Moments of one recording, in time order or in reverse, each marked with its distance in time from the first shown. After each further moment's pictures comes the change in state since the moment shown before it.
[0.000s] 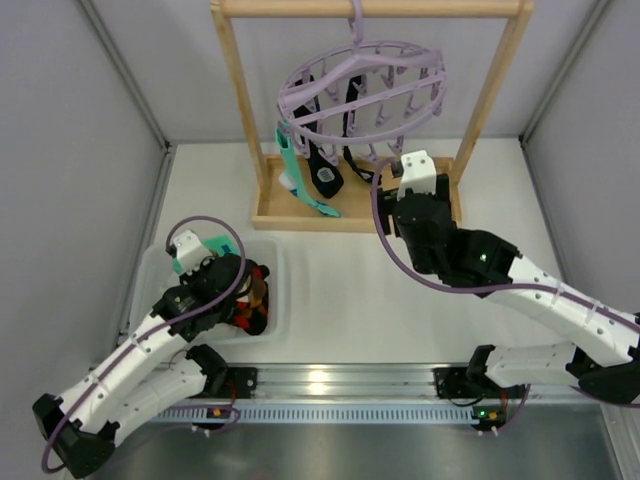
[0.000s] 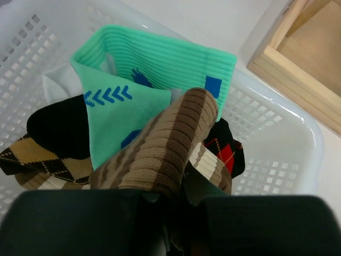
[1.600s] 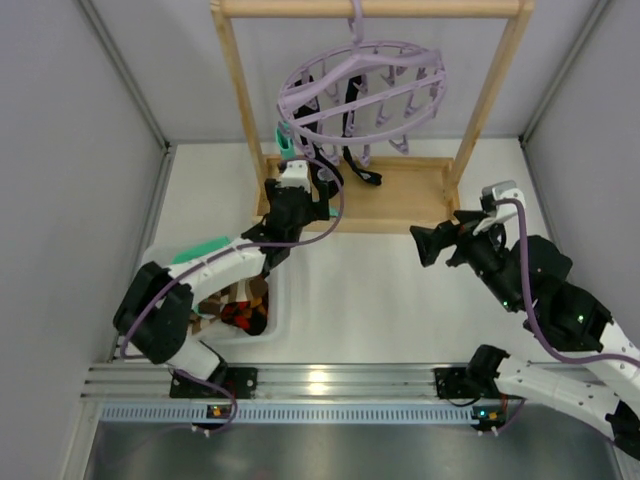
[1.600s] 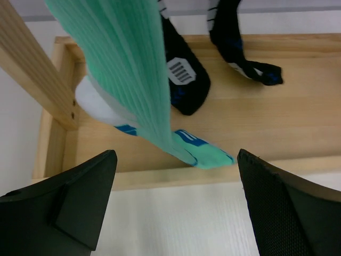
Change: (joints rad) left arm 0.046 0.761 0.224 1.165 0.486 0.764; right arm -0.122 -0.502 -0.294 0.128 -0.426 0.007
